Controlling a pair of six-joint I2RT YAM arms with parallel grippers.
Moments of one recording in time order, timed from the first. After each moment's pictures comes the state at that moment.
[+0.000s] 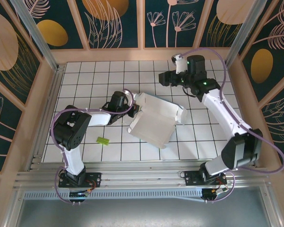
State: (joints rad) left arm -0.53 1.86 0.90 0.35 0.30 -0.19; right arm 0.32 1.50 1.39 -0.43 -0.44 0.14
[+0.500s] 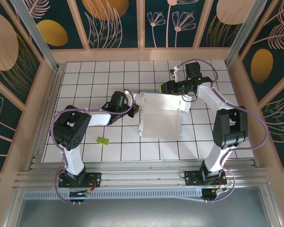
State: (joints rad) left arm -0.53 1.86 0.90 0.35 0.30 -0.18; right arm 0.22 1.76 1.38 -0.54 -0.81 0.14
